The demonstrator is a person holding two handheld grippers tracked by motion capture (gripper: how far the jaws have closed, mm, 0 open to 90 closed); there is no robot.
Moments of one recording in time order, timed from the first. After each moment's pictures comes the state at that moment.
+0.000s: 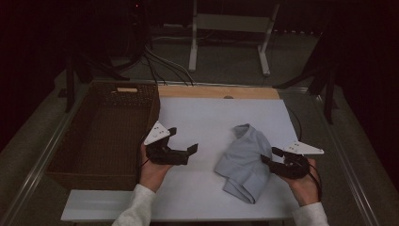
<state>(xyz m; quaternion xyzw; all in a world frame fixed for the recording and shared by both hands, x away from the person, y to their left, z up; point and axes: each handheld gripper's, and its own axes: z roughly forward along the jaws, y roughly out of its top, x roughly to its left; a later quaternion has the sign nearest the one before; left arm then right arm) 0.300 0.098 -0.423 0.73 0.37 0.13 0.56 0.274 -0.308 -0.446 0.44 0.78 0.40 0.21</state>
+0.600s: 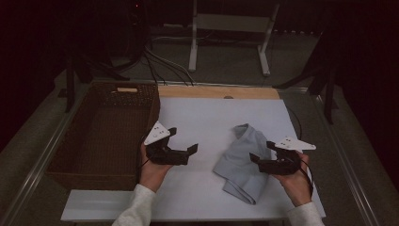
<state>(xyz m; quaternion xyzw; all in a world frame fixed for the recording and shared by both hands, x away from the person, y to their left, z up) 0.300 0.098 -0.423 0.73 0.37 0.13 0.56 0.280 -0.279 -0.433 0.42 0.78 0.42 0.20</state>
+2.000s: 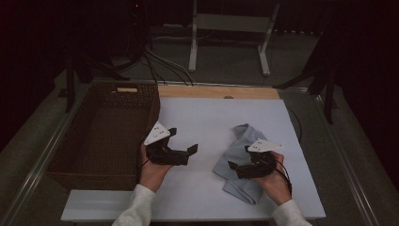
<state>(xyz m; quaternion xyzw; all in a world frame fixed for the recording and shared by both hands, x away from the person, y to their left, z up) 0.300 0.098 -0.424 0.73 0.37 0.13 0.56 0.289 -0.226 -0.458 0.38 0.82 0.40 0.16</state>
